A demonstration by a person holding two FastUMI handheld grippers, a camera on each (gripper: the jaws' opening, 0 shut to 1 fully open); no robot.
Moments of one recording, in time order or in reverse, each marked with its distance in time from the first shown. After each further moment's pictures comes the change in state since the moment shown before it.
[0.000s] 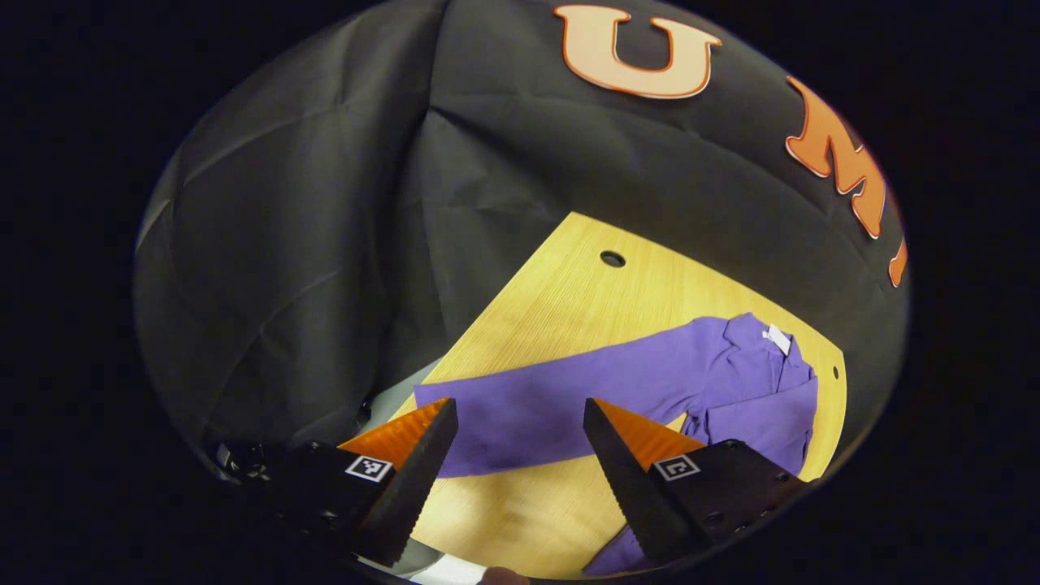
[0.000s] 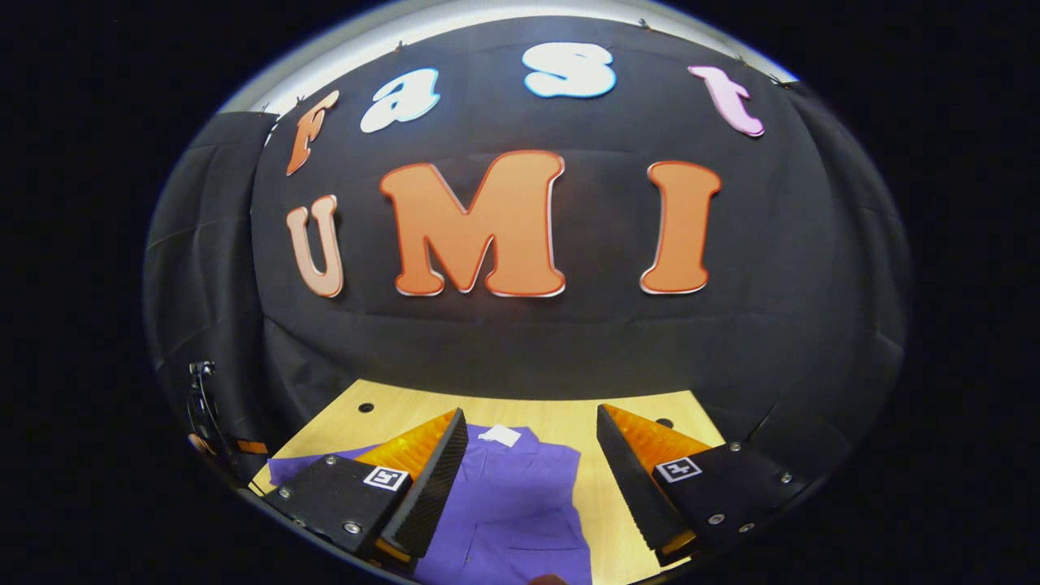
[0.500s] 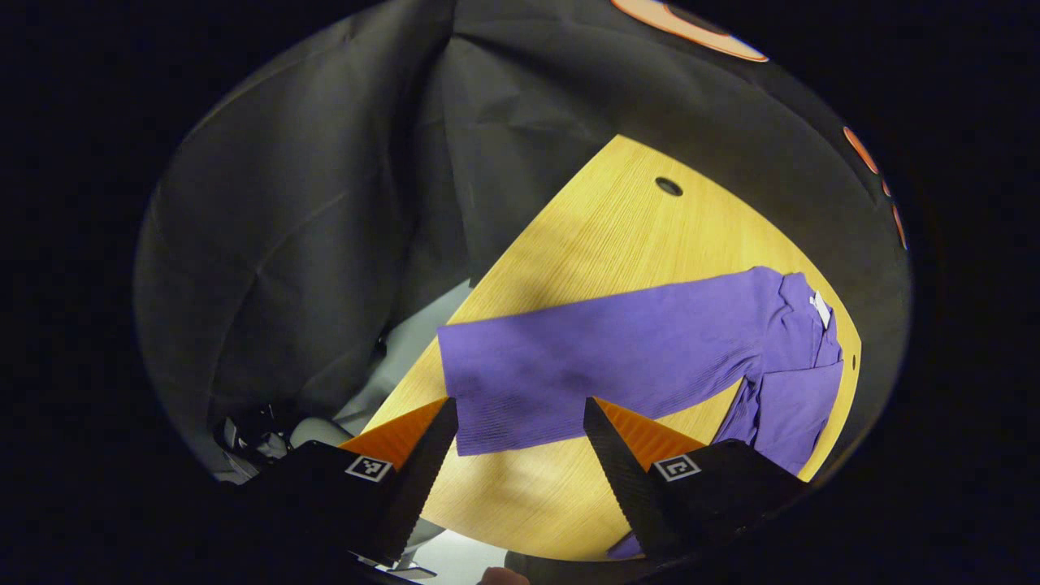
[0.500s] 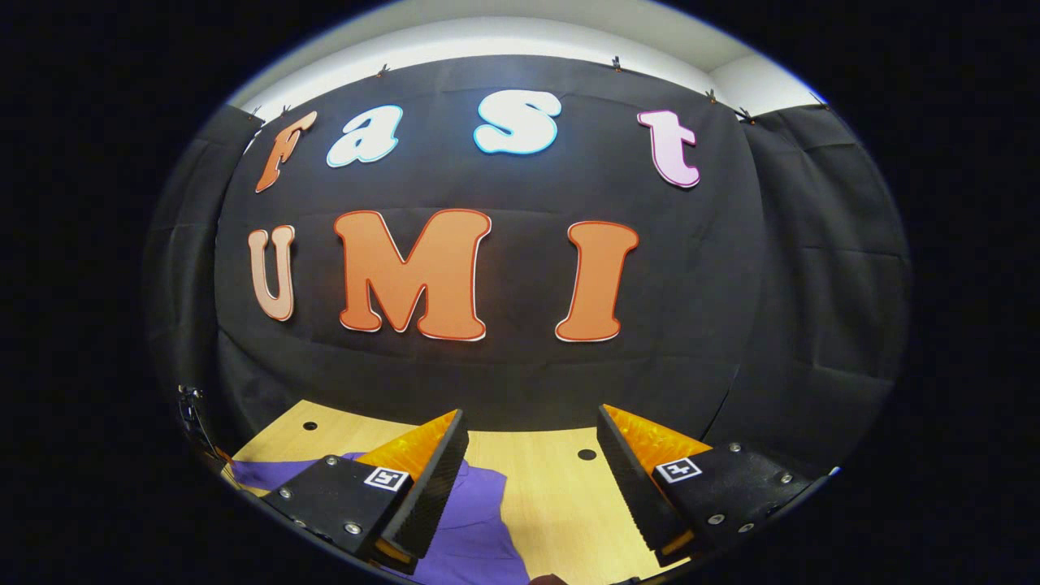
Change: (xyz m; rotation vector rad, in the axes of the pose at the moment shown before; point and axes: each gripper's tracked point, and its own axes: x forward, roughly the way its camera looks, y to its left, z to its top) left arm 0.037 0.014 -0.016 -0.072 0.303 0.062; right arm -0.052 -0.071 0.033 -0.080 -0.113 -0.191
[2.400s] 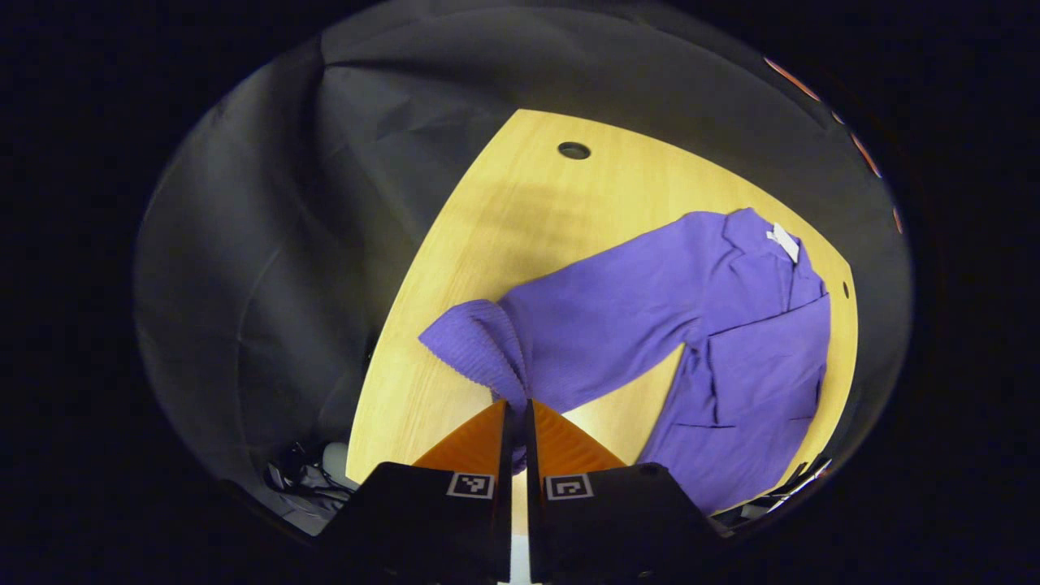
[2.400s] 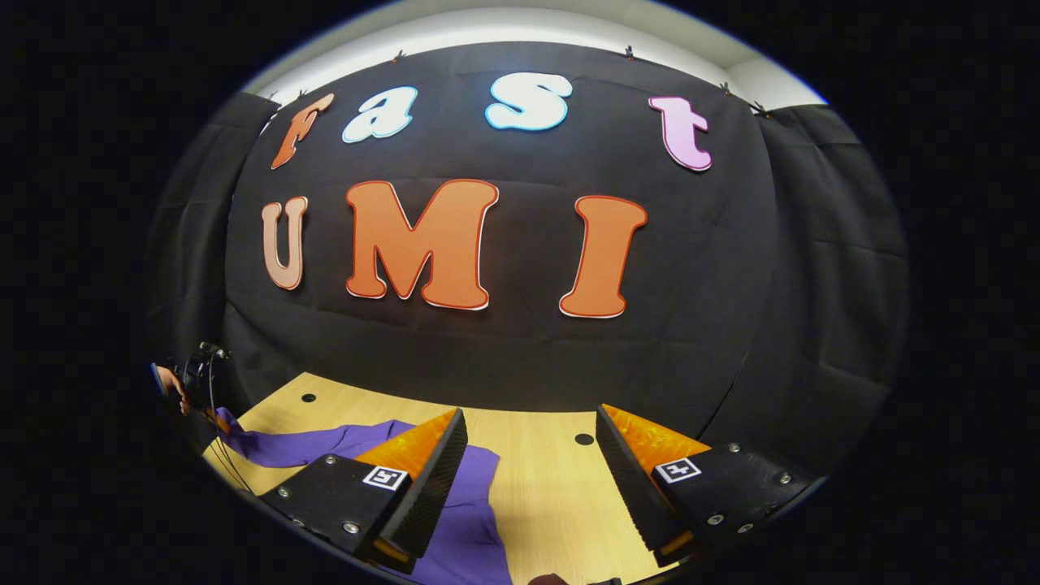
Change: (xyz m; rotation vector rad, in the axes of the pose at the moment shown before) left arm -0.052 -0.133 0.027 0.308 0.056 -0.058; right arm -0.006 -0.002 -0.040 -0.010 0.072 0.077
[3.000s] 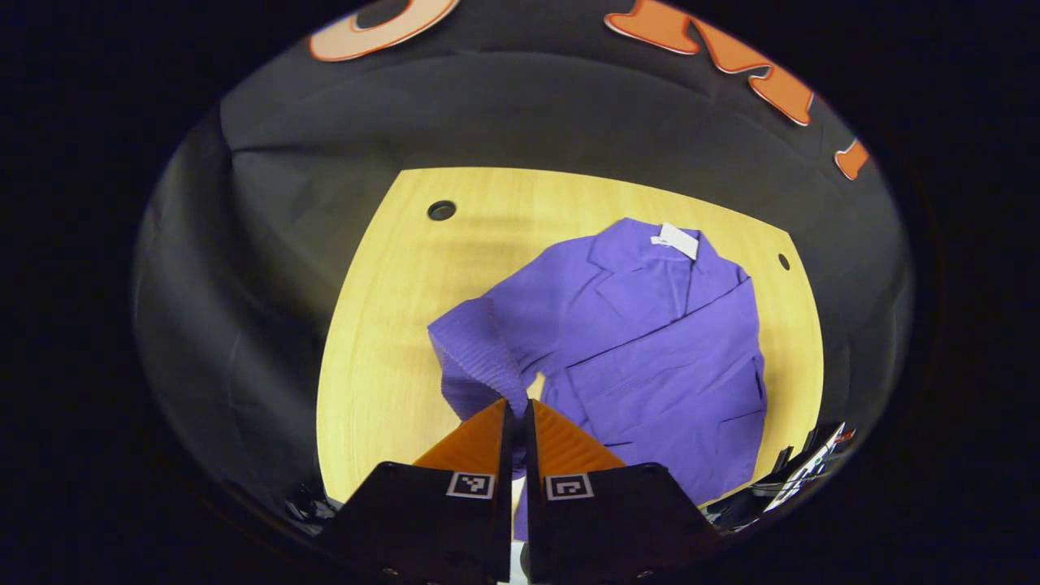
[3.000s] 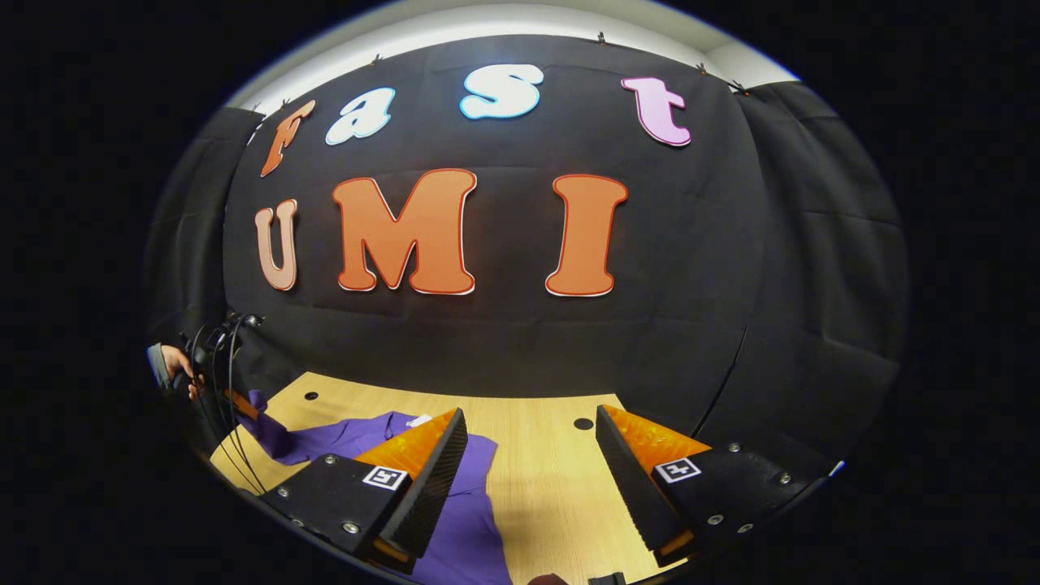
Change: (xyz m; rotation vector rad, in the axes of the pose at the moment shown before) left arm -0.055 -0.157 0.048 0.207 -0.085 -0.104; right arm -0.006 -0.038 -0.025 0.063 0.040 0.007
